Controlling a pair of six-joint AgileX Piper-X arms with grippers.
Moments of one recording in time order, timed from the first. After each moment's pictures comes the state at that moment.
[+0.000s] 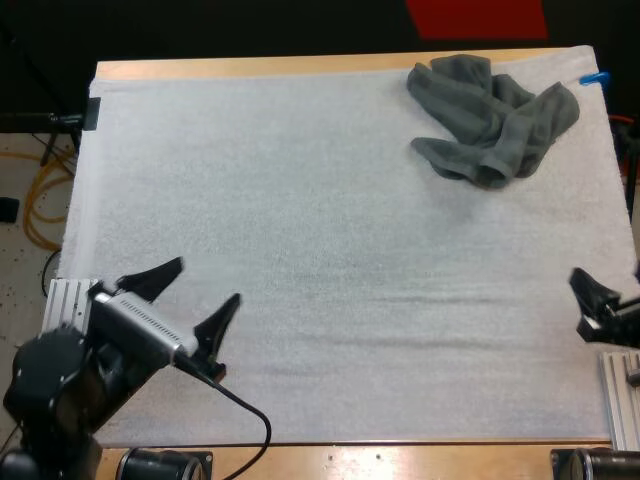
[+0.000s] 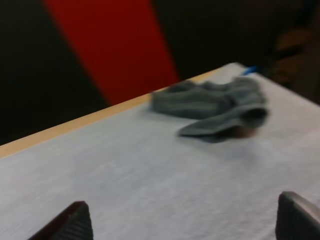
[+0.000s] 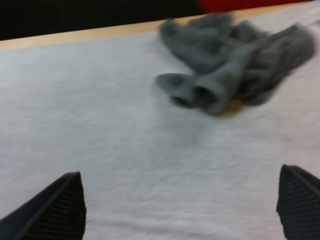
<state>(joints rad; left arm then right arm) -0.15 0.44 -0.87 0.86 0.45 -1.65 -0.06 0.50 -0.91 1.03 -0.33 -1.80</state>
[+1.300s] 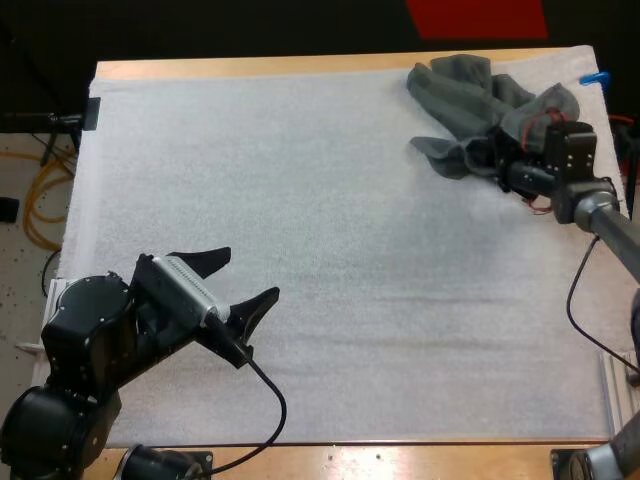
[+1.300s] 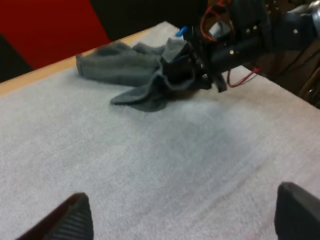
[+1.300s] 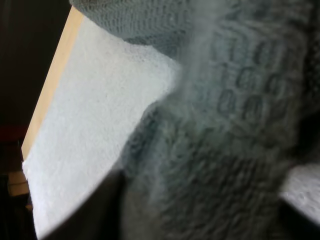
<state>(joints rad) -0.29 0.61 -0.91 0.86 0.47 -1.71 0.04 1.89 -1.08 0.00 -0.52 -0.95</state>
